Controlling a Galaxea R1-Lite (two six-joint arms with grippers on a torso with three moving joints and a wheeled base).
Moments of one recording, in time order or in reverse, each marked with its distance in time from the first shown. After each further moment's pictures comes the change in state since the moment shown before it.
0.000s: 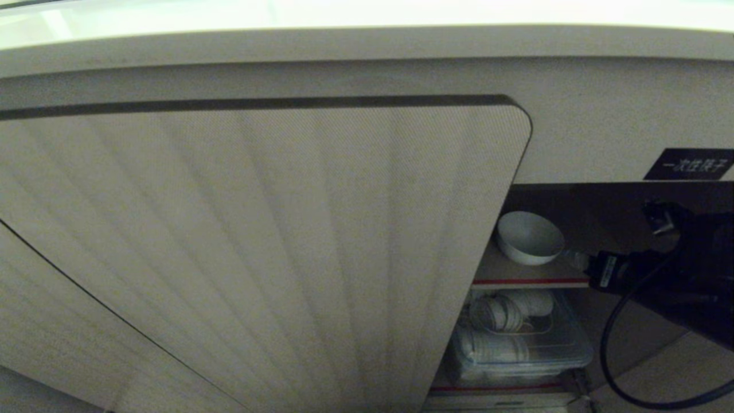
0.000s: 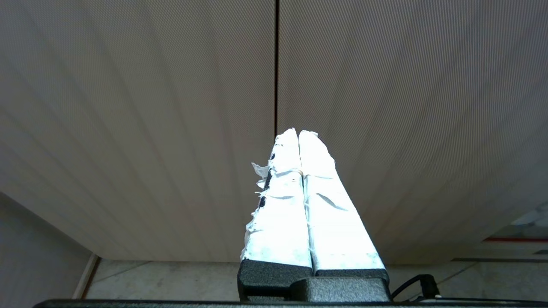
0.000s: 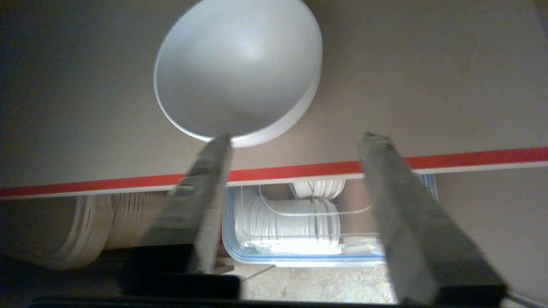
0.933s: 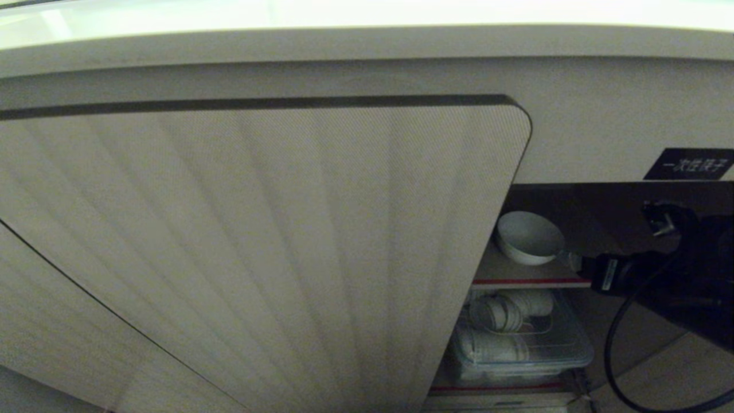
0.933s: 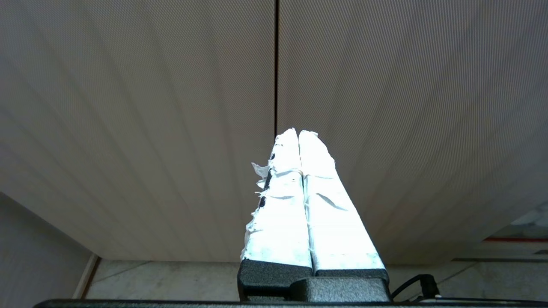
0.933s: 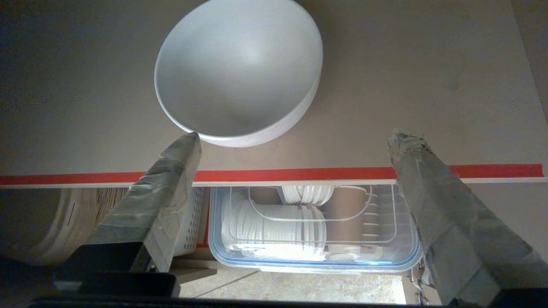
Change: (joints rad) left arm 0.000 0.000 0.000 0.000 0.000 0.000; right arm -0.001 -0.004 0.023 -0.046 -0.001 -0.071
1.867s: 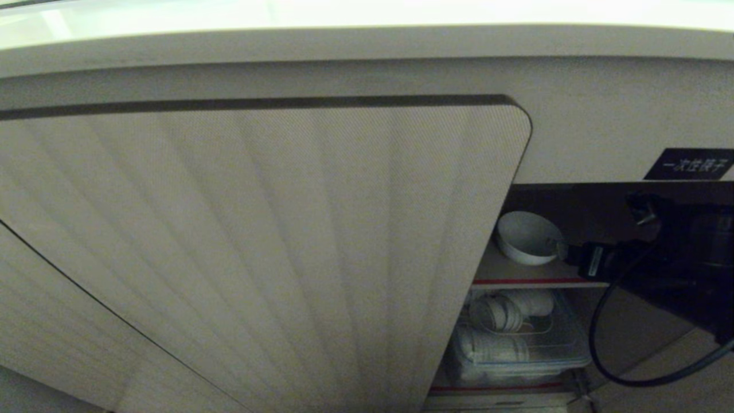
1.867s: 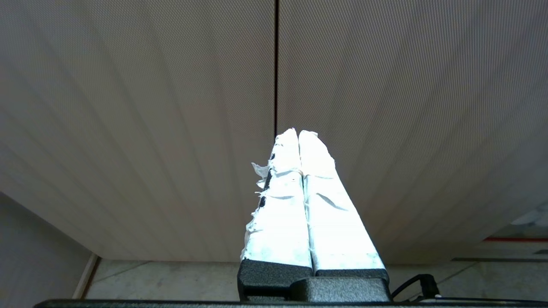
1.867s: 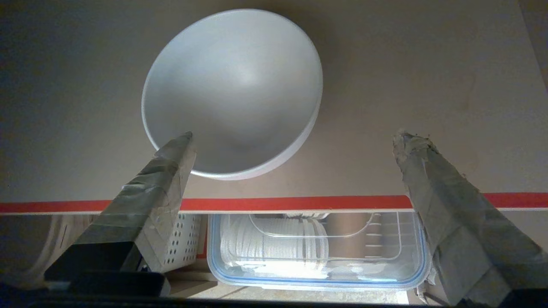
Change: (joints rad) left arm 0.000 0.000 0.000 0.000 0.000 0.000; right arm -0.007 0.079 -0.090 0.018 -0.002 0.012
